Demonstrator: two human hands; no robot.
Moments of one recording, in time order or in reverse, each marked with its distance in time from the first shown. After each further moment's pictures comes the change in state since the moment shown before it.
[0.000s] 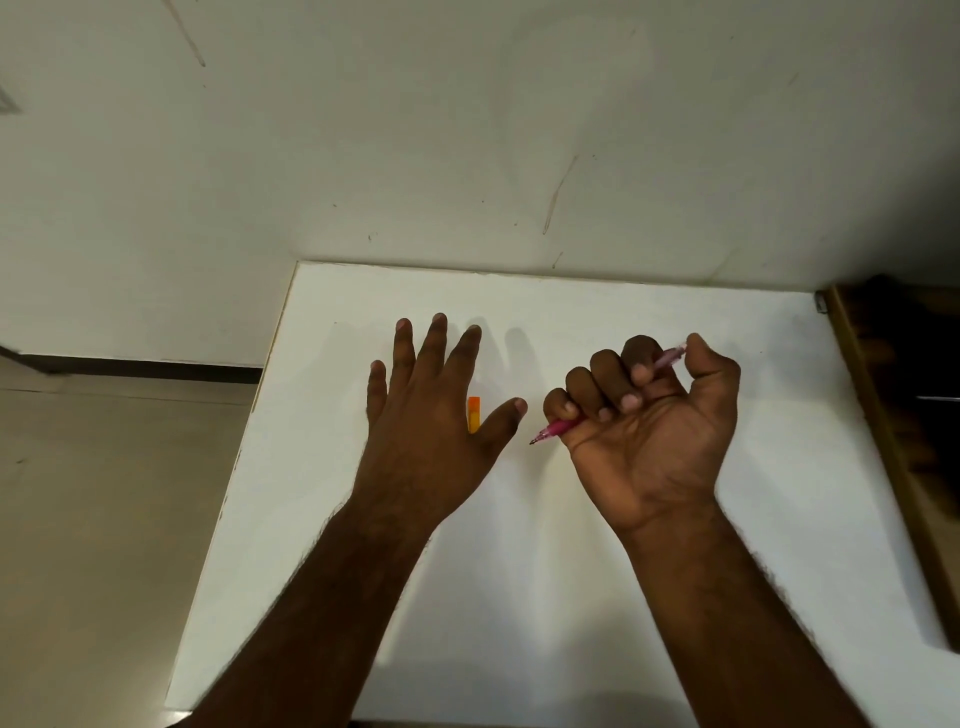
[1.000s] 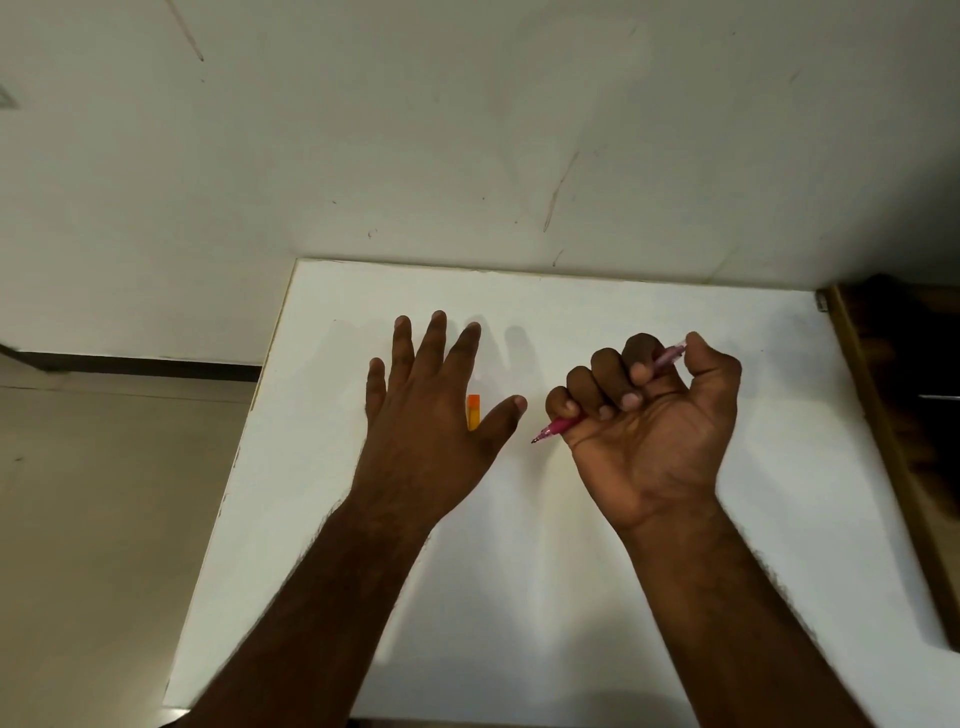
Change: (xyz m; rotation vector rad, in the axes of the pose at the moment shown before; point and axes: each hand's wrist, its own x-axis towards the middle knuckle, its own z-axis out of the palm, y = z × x) left_hand 0.000 -0.001 0.000 0.003 0.001 0.000; right_hand 0.000 0.001 0.001 -0.025 0.023 -0.014
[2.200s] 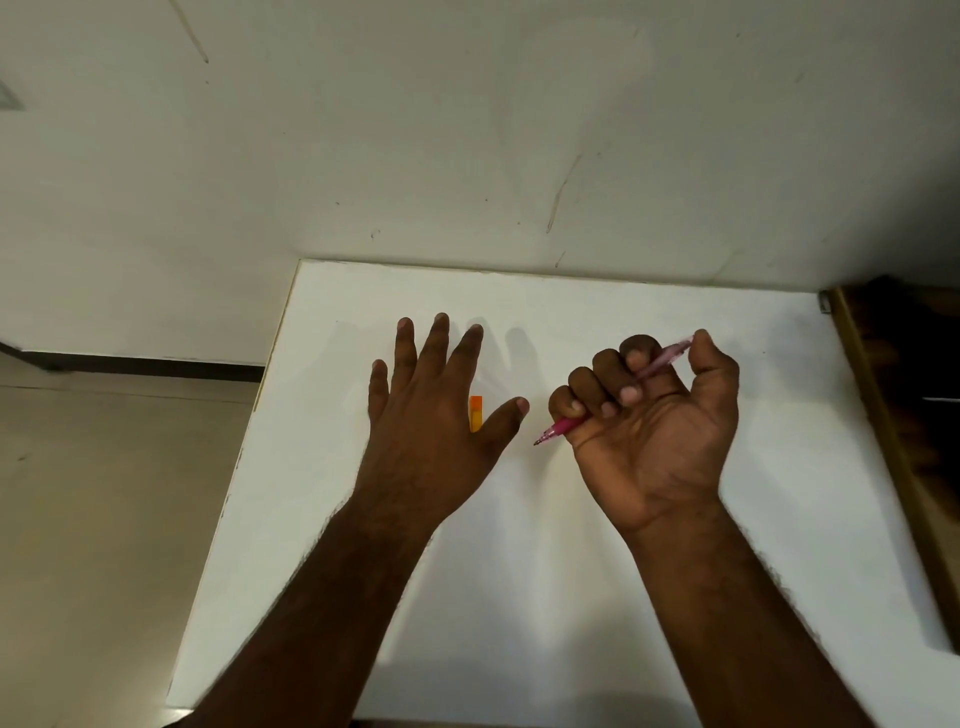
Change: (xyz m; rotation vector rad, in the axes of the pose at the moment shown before) left_hand 0.000 0.000 0.000 0.007 -0.013 -0.006; right_hand 0.002 0.000 -0.002 0.029 0.000 0.018
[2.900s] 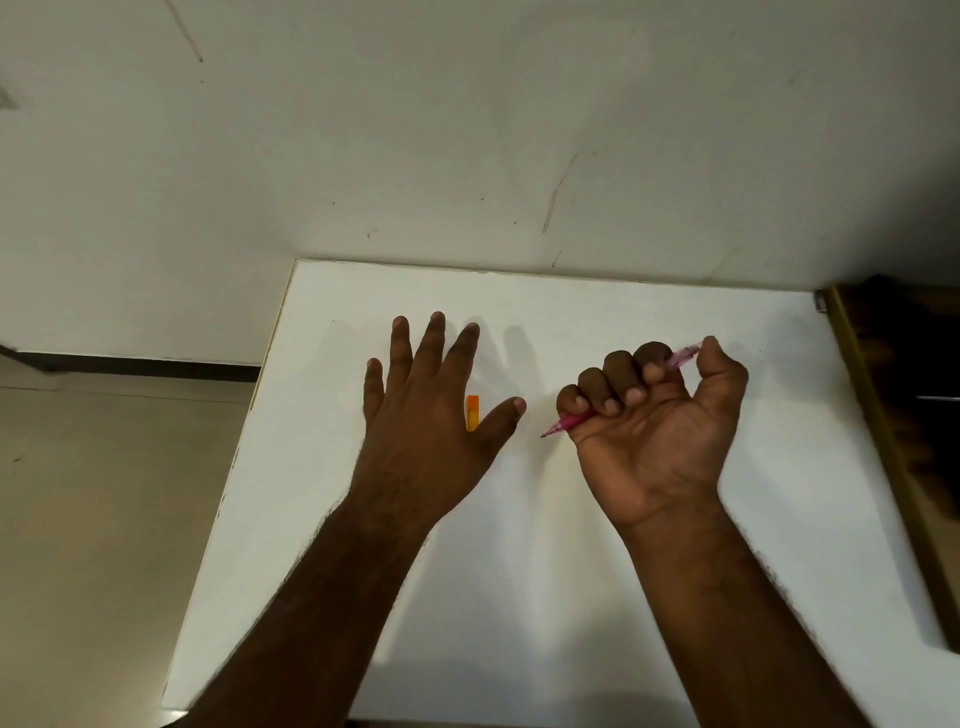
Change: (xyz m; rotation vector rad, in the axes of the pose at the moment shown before) left_hand 0.001 -0.001 0.001 0.012 0.010 0.001; right_hand 0.002 -0.002 -0.005 0.032 0.097 -0.056
